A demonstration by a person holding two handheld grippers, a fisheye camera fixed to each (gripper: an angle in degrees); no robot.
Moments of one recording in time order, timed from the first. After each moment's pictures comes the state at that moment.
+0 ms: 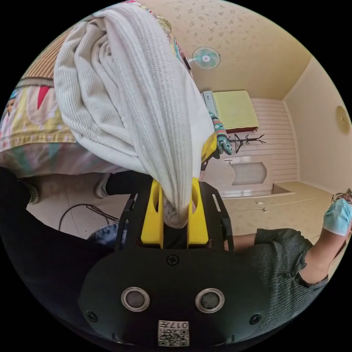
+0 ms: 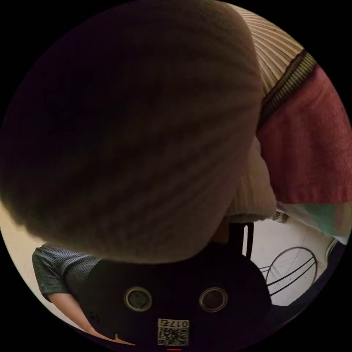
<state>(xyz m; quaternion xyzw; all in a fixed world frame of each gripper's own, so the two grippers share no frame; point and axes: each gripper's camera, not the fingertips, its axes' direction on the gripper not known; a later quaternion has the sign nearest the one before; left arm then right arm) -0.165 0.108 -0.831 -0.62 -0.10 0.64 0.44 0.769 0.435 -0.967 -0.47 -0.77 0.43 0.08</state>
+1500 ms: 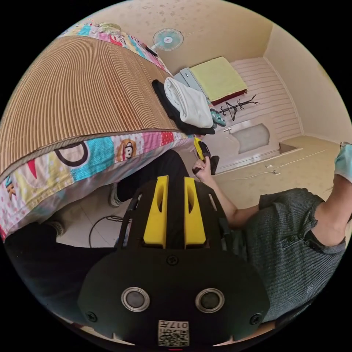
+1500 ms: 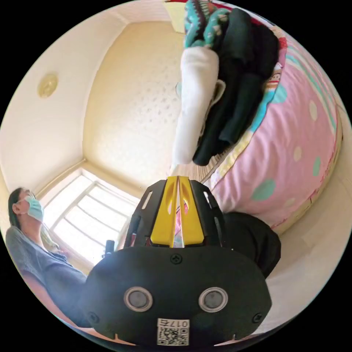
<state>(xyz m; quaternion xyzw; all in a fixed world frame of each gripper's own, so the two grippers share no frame) -0.177 0.252 -0.933 -0.63 -0.07 0.72 0.29 0.968 0.487 -0.900 -0.43 -0.57 0.48 0.51</state>
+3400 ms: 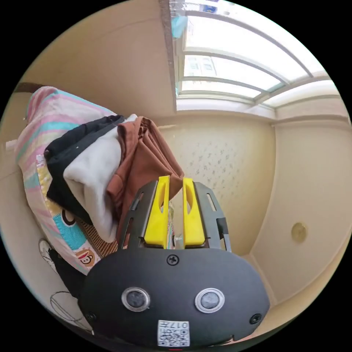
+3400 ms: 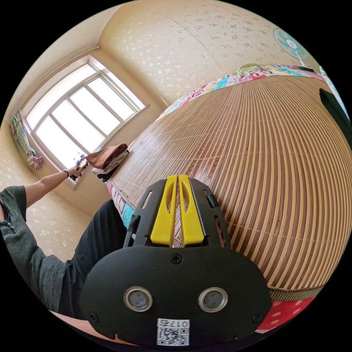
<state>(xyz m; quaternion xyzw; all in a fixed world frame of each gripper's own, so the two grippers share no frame) 0.393 -0.308 -1.105 -0.27 0.21 0.48 0.81 0.660 0.452 -1.033 -0.42 -0.76 0.17 0.46</state>
